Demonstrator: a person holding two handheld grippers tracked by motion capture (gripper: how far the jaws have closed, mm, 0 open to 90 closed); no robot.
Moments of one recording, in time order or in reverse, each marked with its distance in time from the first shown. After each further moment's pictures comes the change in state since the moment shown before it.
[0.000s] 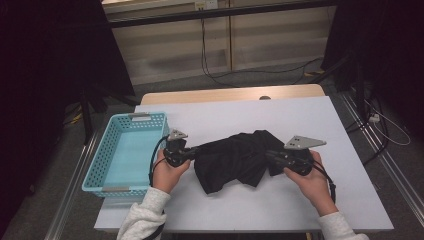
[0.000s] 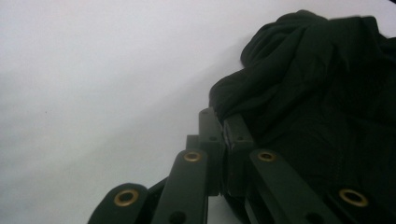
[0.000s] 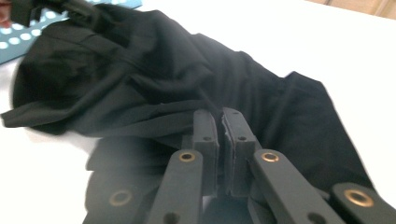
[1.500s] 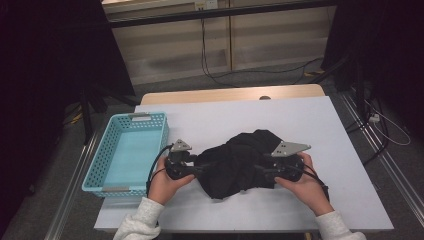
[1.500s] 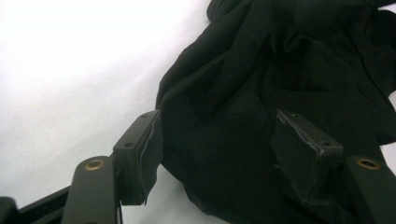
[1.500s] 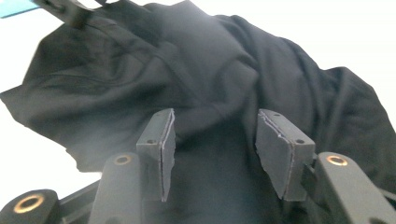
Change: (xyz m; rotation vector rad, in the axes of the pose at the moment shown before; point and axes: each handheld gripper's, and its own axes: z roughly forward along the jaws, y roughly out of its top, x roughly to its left) left arm -0.018 -0.017 -0.011 0.073 -0.077 0.090; right arm 0.027 0.001 0.016 0.091 0.051 -0.141
